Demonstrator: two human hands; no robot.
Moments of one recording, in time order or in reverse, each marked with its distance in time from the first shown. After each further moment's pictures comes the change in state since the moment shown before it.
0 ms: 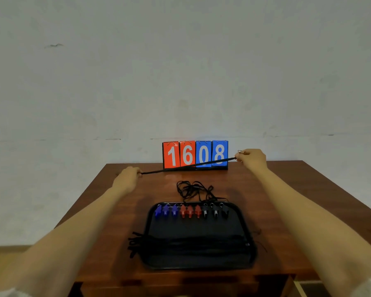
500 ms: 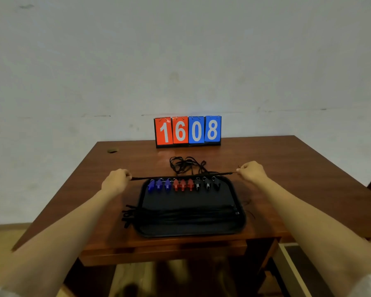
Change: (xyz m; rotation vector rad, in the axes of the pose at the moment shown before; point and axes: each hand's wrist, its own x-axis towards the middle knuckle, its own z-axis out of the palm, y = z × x) left_hand -0.048 -0.024 0.054 -0.010 -0.084 -0.183; right_hand -0.049 0.096 0.005 -0.259 -0.222 0.235
